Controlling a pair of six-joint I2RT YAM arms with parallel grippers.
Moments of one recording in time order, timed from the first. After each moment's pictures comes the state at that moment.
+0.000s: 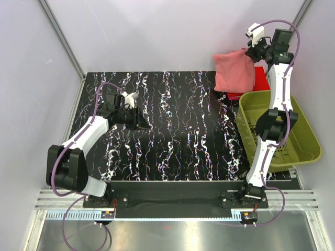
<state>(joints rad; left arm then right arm) -0.20 1.44 1.00 -0.48 0.70 -0.33 -0.18 2.26 2.50 -0.68 -0.56 -0.71</state>
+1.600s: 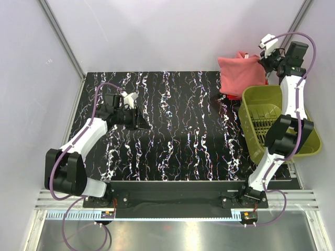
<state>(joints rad) -0.20 1.41 0.99 -0.47 0.73 -0.32 -0.30 1.95 1.96 -0.40 -0.62 -0.76</state>
